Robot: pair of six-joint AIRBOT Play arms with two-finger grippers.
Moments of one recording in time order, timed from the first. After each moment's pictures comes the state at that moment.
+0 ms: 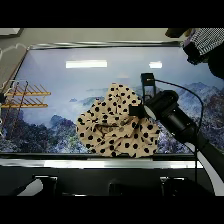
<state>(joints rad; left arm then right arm) 0.50 -1.12 1.25 1.37 -0.95 -0.99 0.61 -1.18 1.21 -1.87 1.24 2.17</state>
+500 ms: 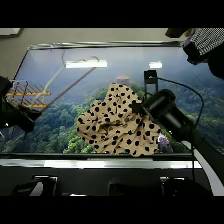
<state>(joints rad) 0.18 -0.69 0.95 1.06 -1.26 -0.74 0.61 -1.20 1.21 -1.99 1.24 2.27</state>
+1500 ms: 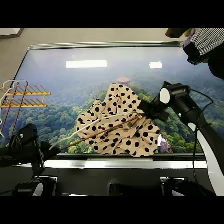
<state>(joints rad) 0.05 -0.41 0.66 0.92 -1.55 -0.56 0.32 -1.29 1.21 -1.51 1.27 2.35</state>
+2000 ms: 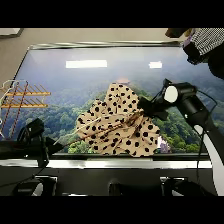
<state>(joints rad) 0.05 -0.52 0.63 0.90 -1.46 -0.48 0.30 -1.23 1.21 -1.41 1.26 2.30</state>
